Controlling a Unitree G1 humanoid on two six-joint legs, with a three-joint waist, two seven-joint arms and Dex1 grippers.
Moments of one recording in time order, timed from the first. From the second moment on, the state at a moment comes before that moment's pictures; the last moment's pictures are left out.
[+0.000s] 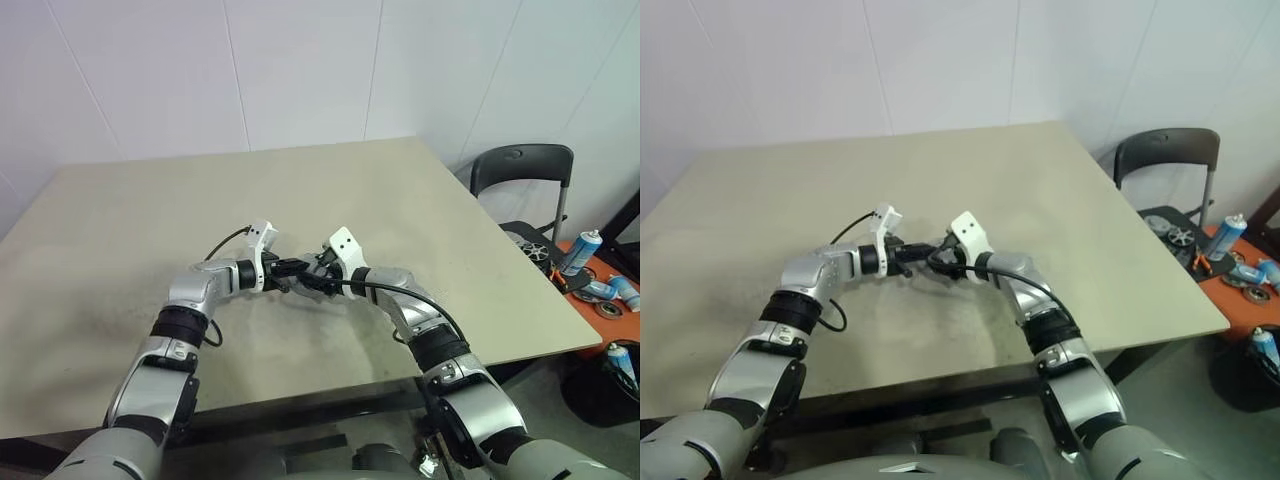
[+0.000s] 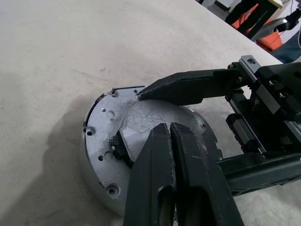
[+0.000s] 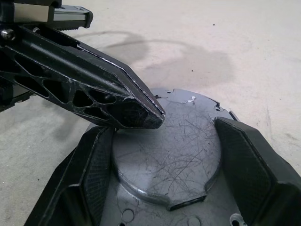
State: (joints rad) left arm -0.70 0.31 -0.08 0.64 -0.35 0.56 -0.92; right arm -0.63 -0.10 0.21 0.53 0.05 0.37 0.63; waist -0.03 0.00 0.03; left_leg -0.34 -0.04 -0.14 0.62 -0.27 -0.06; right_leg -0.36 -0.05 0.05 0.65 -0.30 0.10
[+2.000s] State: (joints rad) left arm -0.71 0.28 -0.15 0.66 -0.16 0.38 -0.97; right arm -0.58 -0.20 0.00 0.27 0.26 0.73 0.65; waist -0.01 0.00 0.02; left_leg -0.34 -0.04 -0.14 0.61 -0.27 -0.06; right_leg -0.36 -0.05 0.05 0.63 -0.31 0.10
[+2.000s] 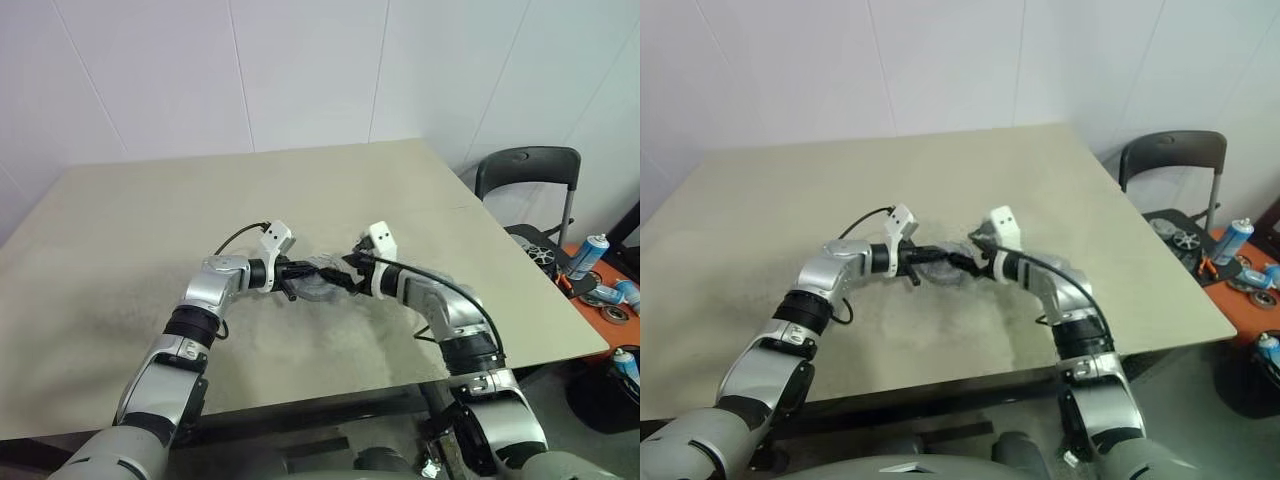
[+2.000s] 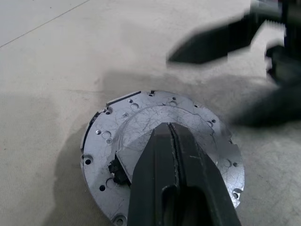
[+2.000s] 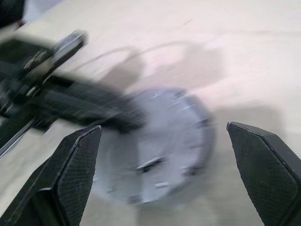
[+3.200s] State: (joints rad) left arm -0.66 0.30 -0.11 0.60 -0.17 0.41 -0.95; right arm -0.53 0.00 -0.21 0.30 0.56 1.17 0.43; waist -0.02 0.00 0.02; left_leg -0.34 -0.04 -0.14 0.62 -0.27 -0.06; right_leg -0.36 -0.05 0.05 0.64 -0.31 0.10
